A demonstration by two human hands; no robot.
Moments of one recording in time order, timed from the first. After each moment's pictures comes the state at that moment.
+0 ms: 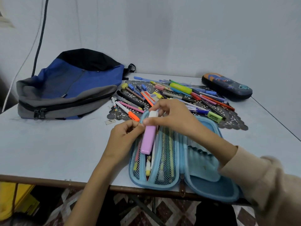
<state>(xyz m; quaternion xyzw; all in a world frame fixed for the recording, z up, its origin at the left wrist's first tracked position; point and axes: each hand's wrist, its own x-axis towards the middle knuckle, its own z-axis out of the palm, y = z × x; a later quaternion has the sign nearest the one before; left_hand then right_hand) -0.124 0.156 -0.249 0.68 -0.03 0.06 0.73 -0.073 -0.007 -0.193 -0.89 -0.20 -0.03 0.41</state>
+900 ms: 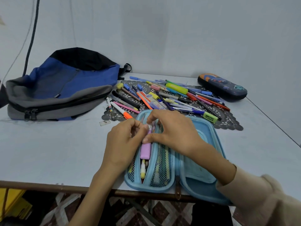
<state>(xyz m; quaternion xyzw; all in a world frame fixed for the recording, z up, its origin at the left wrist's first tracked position) -0.129 0.148 -0.241 0.84 -0.07 0.20 0.50 -0.109 -0.009 -0.191 -0.95 -0.24 -0.09 0.16</state>
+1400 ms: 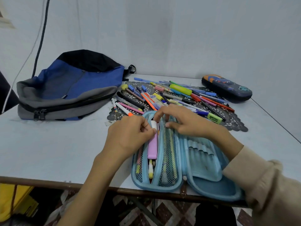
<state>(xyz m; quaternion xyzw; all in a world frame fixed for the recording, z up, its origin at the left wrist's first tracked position) -0.123 0.150 -0.203 0.96 -0.06 0.09 0.25 -0.056 -0.045 -0.196 -0.90 -0.38 0.02 0.23</state>
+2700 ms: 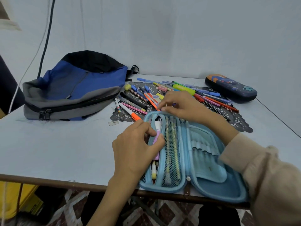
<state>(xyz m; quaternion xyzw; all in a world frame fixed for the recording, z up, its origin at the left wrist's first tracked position) -0.151 0.131 -0.236 0.89 -0.02 0.30 0.33 -0.017 -0.039 -0.187 -0.86 -0.44 -0.10 0.24</state>
